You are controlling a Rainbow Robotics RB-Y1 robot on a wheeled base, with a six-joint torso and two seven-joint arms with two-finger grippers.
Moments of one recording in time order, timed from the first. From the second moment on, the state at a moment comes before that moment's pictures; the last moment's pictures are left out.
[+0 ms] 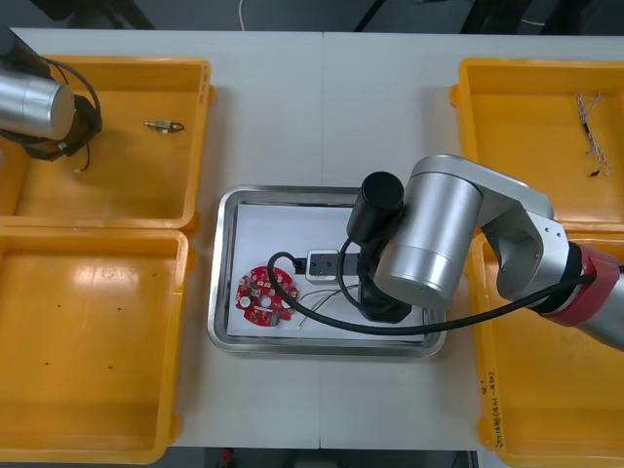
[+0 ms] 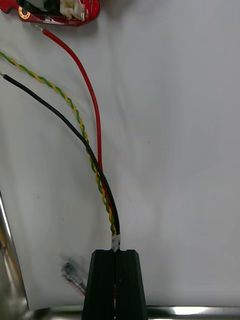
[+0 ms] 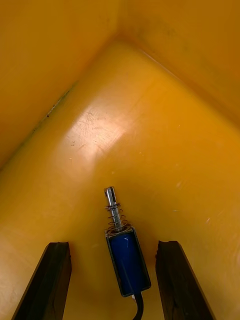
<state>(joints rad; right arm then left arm) -0.78 -0.61 0.89 -1.92 -0.65 1.61 1.86 -0.89 0.66 -0.21 -0.85 0.36 0.95 -0.71</state>
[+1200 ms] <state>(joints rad) -0.78 -0.61 0.91 -1.95 -0.60 1.62 1.82 -0.91 0.66 -0.23 -0.85 0.37 1.01 -0.71</state>
